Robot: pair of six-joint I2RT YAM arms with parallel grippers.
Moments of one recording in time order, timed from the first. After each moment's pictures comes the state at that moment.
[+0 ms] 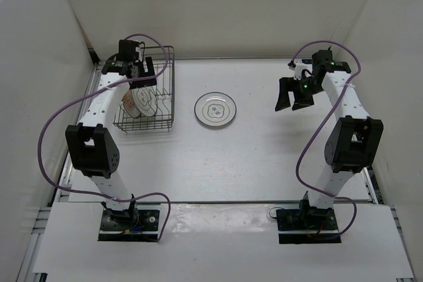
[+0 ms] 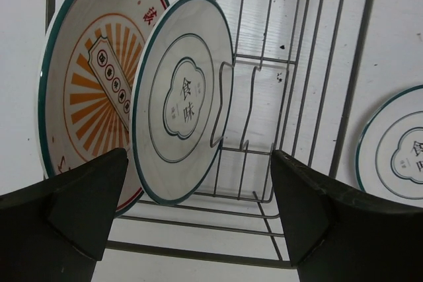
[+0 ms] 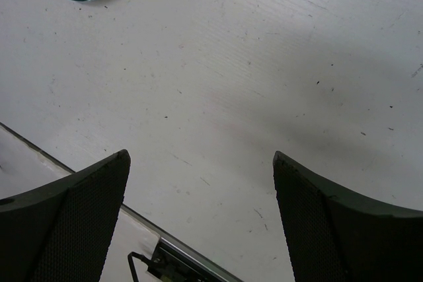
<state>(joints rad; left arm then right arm) -0.10 1.76 1.68 -0.76 -0.19 -0.21 -0.02 1.80 1.63 -1.10 -0.53 -0.25</state>
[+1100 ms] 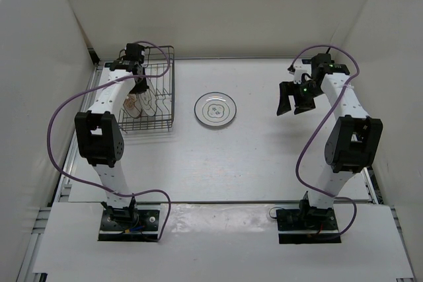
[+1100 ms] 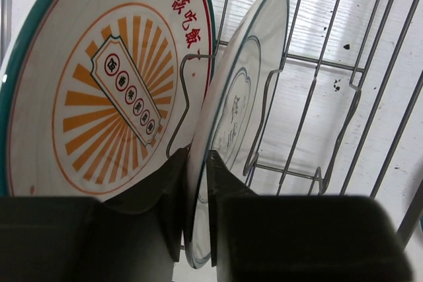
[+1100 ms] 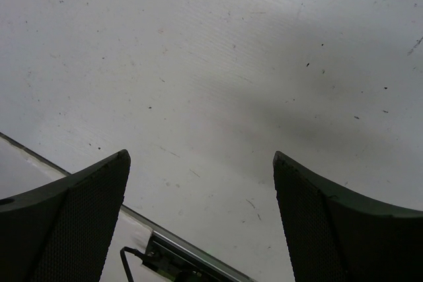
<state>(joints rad) -0.10 1.90 1.71 -0.79 -0.31 -0.21 -0.03 1.80 1.59 -1.10 -0.47 -0.27</state>
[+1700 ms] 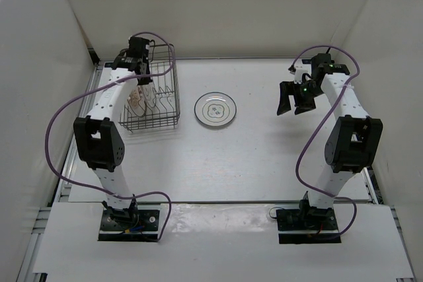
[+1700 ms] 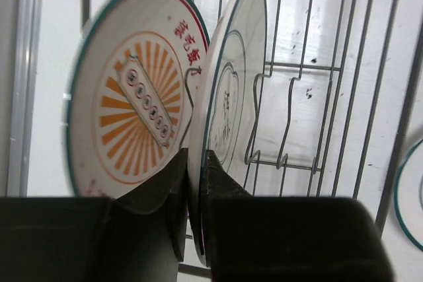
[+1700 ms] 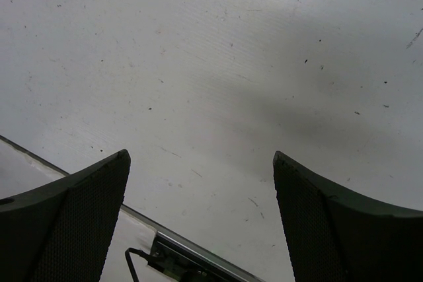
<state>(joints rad) -0.16 1.86 1.76 -0.79 -0.35 -0.18 -0.03 1.80 1.59 -1.10 -0.46 -0.24</state>
